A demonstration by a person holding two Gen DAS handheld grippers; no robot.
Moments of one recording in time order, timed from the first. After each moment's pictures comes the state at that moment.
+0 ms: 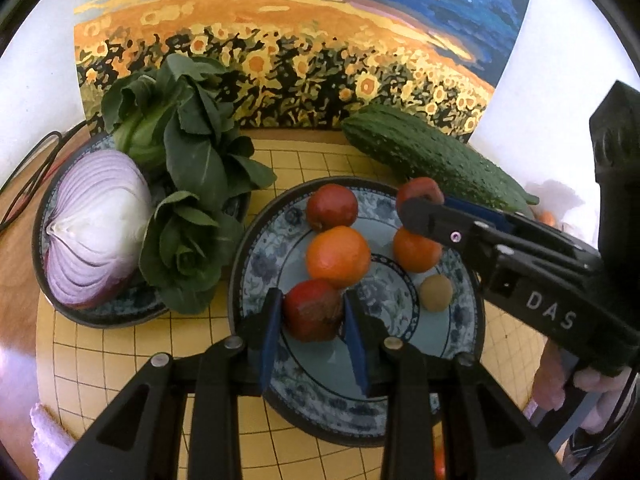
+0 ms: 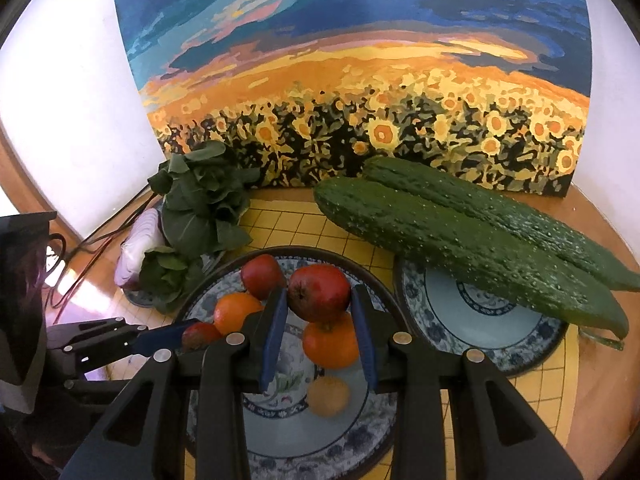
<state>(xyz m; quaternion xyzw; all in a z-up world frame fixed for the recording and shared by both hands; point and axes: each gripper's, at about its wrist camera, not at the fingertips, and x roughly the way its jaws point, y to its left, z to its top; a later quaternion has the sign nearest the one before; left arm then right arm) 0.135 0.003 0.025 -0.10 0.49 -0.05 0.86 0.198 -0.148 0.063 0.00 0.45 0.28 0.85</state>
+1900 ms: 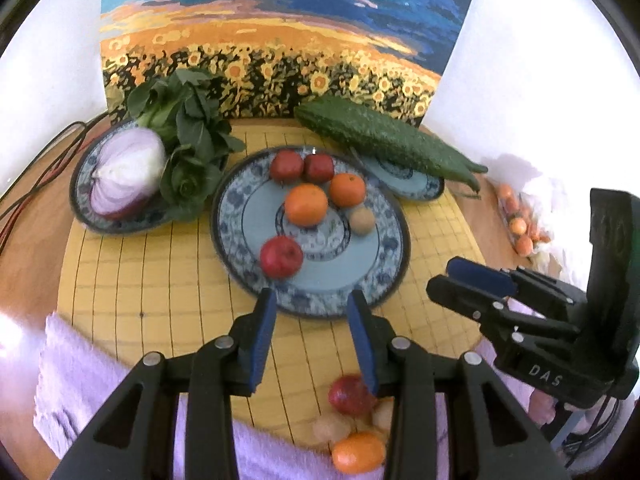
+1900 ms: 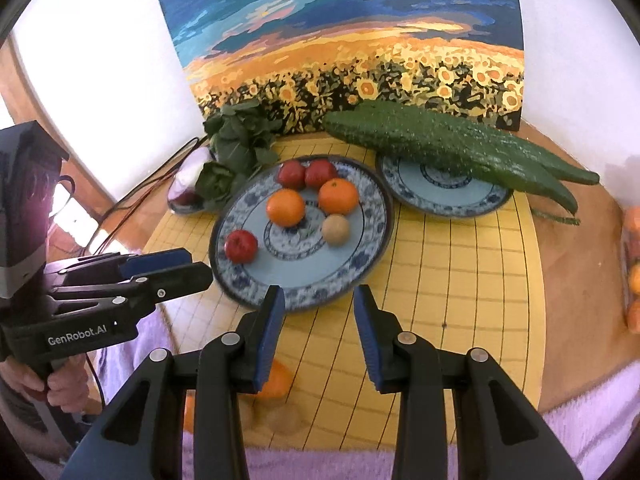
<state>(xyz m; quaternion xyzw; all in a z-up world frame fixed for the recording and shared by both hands) 0.048 -0.022 0.064 -0.09 0.50 -0.07 0.86 0.088 -0.209 0.079 0.01 0.47 0.28 0.83</state>
